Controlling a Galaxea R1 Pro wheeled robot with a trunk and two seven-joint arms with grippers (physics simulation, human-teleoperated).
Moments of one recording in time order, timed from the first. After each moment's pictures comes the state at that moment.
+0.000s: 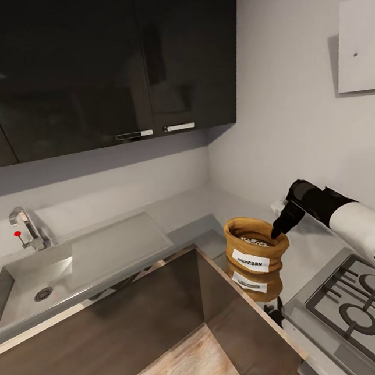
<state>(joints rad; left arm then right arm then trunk) -0.05 -0.04 0.06 -0.06 0.00 -0.06 0.00 -1.33 -0.28 0.74 -0.37 0.16 0.86 0.82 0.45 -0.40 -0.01</state>
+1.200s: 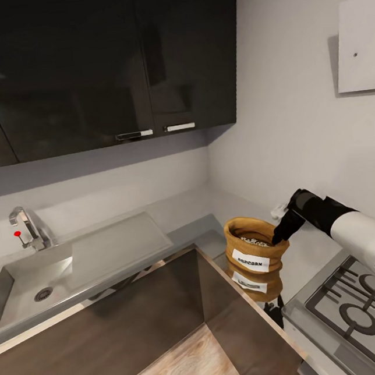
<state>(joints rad) -0.05 -0.04 0.06 -0.06 0.00 -0.06 0.00 -1.28 -0.29 0.74 -0.37 0.15 0.76 0.78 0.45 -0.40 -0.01</state>
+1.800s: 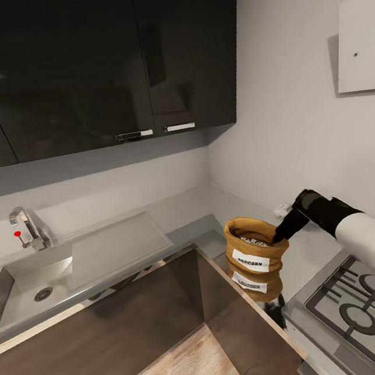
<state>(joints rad) -0.05 -0.04 0.06 -0.06 0.00 -0.06 0.00 -1.26 -0.31 0.66 -0.37 0.15 0.71 0.77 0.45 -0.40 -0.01</state>
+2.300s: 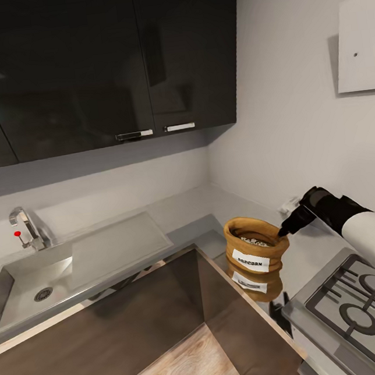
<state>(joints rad) -0.05 -0.04 0.06 -0.06 0.00 -0.06 0.00 -1.26 -0.33 0.57 -0.37 0.16 0.71 0.67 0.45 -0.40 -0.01</state>
